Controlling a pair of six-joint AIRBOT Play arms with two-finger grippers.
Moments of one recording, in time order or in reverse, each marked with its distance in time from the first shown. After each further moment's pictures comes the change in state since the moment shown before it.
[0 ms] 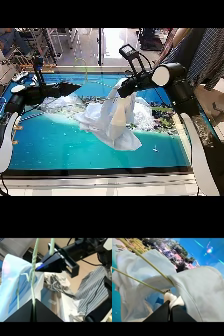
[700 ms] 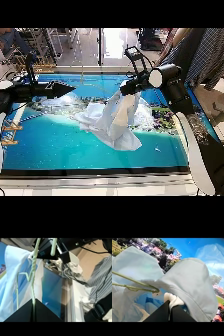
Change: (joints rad) left arm 0.058 0.109 0.000 0.161 0.013 -0.039; right arm 0.000 -0.036 -0.001 -0.194 0.004 0.265
